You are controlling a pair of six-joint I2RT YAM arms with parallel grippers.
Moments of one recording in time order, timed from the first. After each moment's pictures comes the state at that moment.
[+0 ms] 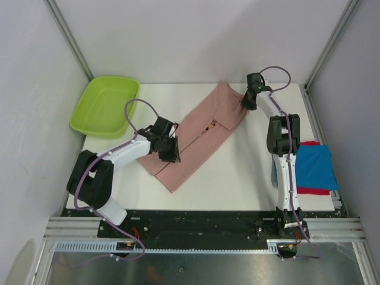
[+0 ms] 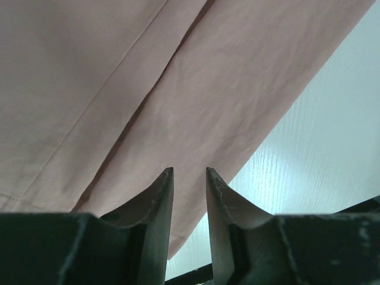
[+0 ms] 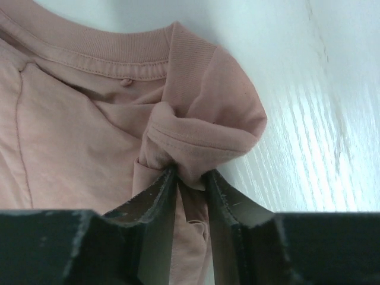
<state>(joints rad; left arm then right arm) -0.49 1.59 1.01 -0.52 0.16 -0.51 0.13 2.49 2.14 -0.57 0.14 0.57</state>
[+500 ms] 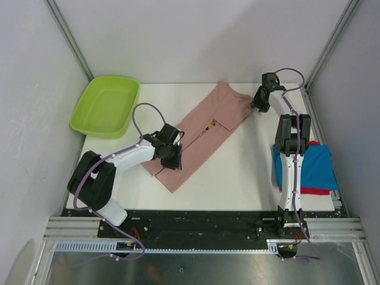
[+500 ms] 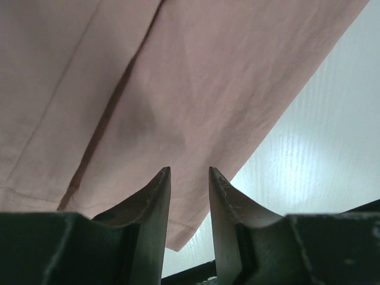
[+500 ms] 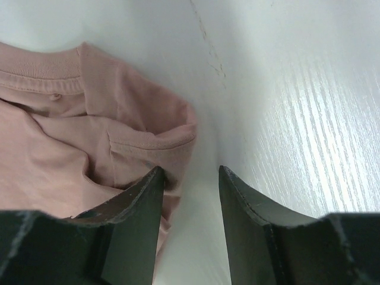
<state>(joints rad) -0.56 1.59 0.98 -0.54 0.12 -0.48 0.03 2.48 2.17 -0.61 0.07 0.50</state>
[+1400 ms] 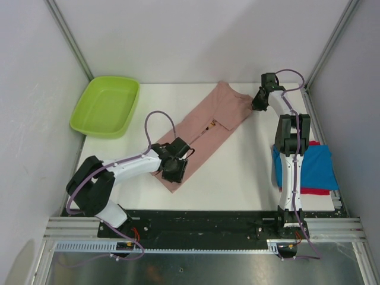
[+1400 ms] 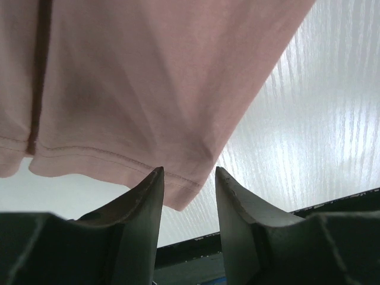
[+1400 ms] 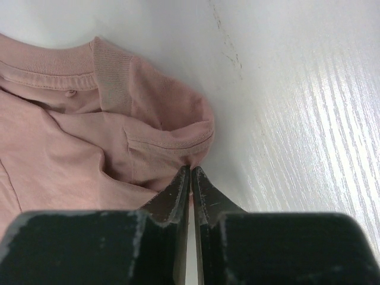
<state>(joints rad) -0.77 1.54 0.91 -0.66 -0.03 -0.47 0.03 2.48 2.15 -0.61 0.03 0.56</state>
